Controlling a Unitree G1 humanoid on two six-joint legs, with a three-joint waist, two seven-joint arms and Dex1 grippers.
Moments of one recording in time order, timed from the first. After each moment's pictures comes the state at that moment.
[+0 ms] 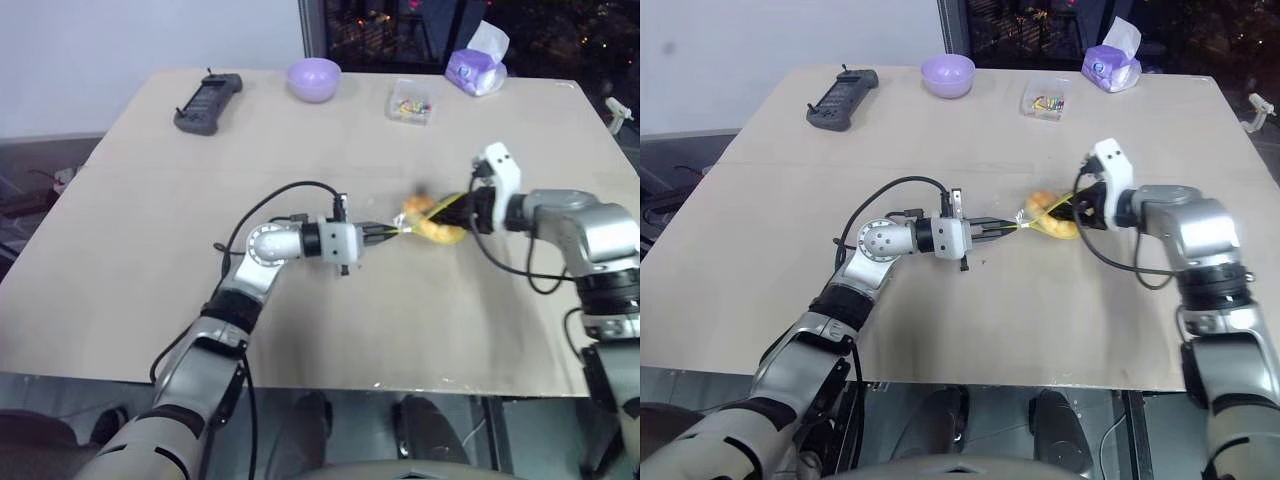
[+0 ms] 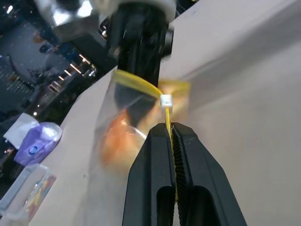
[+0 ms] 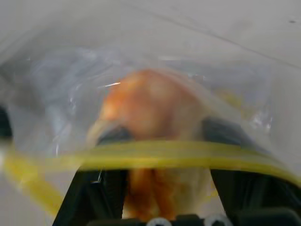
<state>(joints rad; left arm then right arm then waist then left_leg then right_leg) -0.74 0.34 -0.28 0.60 0.03 -0.73 -0.97 -0.74 -0.67 0.07 0.10 0.38 0.92 0.87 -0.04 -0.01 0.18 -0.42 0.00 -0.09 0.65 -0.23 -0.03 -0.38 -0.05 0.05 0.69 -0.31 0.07</state>
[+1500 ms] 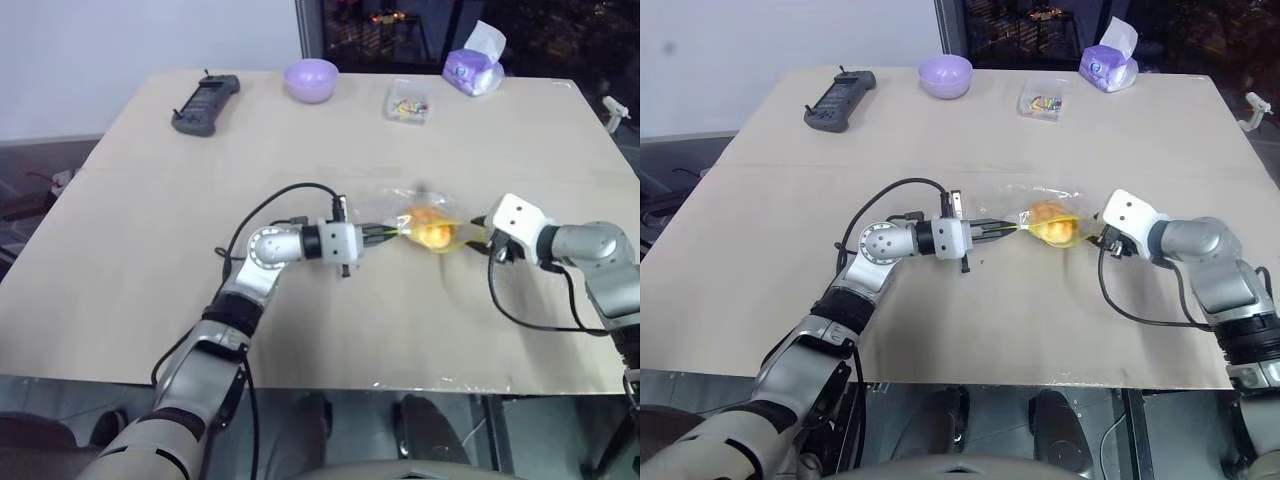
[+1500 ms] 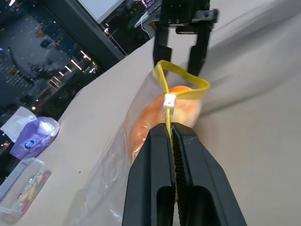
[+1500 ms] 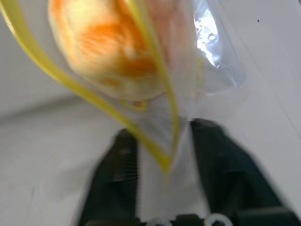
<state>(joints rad) -0.72 0.34 -0.28 0.60 0.02 -0.71 -0.96 -0.48 -0.79 0.15 0.09 -0.04 0.19 0.89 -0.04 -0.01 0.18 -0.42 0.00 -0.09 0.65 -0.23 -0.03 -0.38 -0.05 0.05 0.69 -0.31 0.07</state>
